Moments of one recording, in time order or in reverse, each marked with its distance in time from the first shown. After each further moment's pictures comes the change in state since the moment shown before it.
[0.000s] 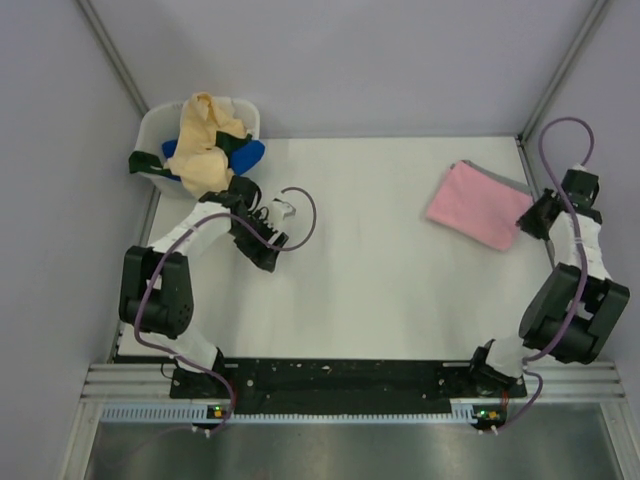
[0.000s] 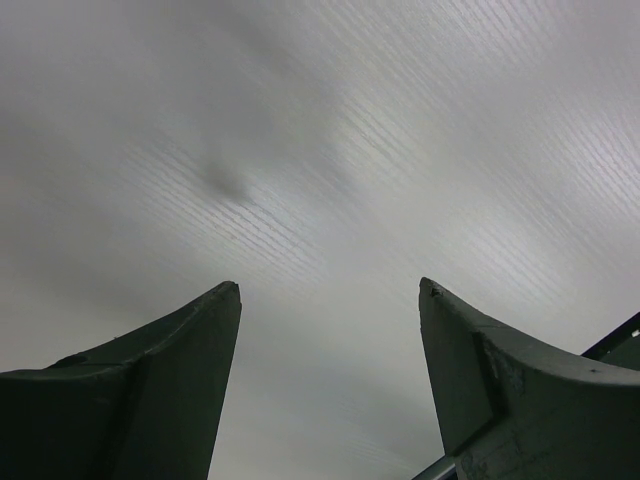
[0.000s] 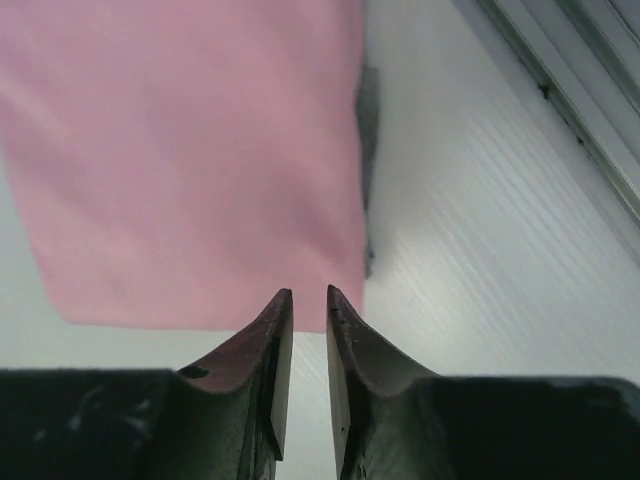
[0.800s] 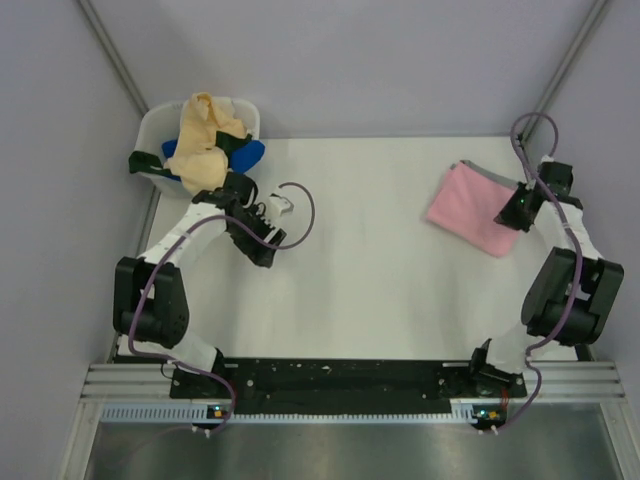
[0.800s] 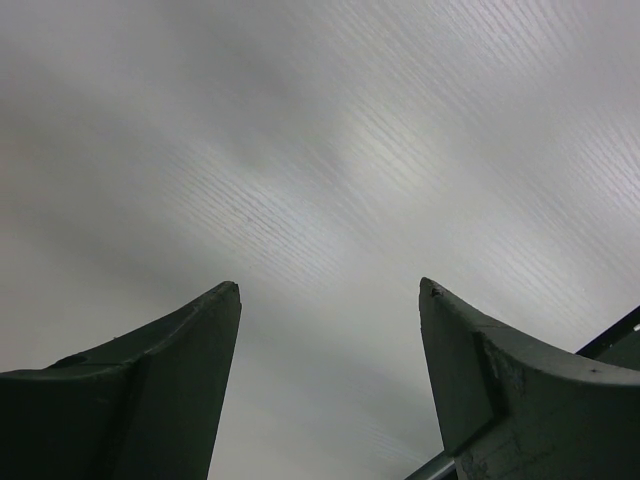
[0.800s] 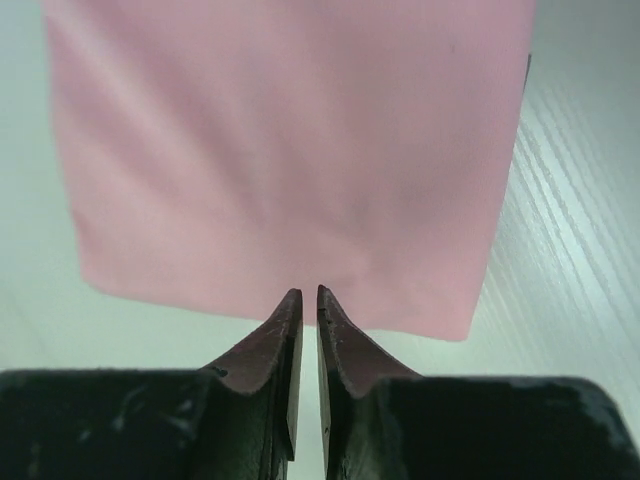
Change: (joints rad) left arm 0.000 -0.065 0.016 -0.027 -0.013 0.010; right arm 0.141 0.141 0.056 0.037 -0.065 -0.040
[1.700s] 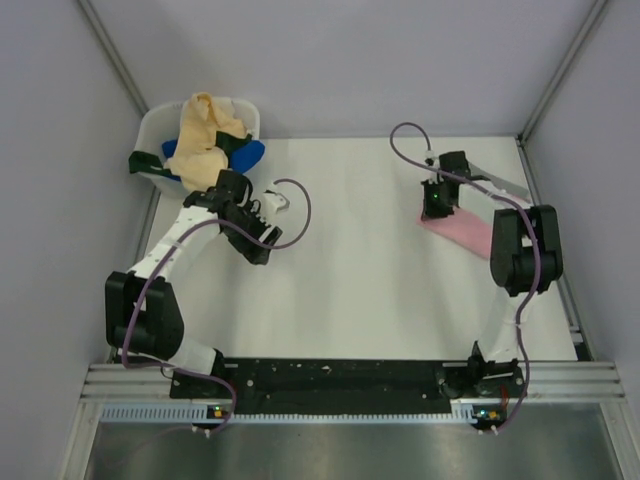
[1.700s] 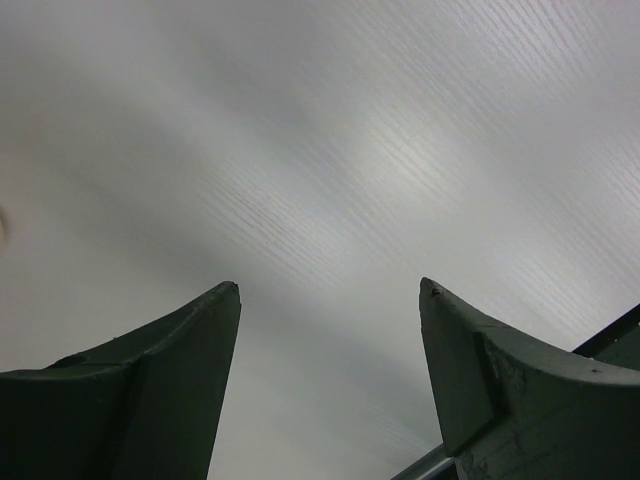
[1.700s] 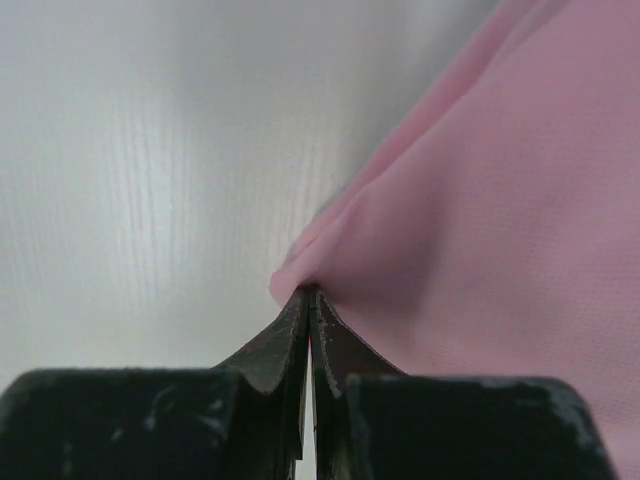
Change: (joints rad) left arm 0.006 -0.086 0.005 -0.024 -0.033 0.000; right arm 0.440 0.296 0.177 0.072 0.031 -0.243
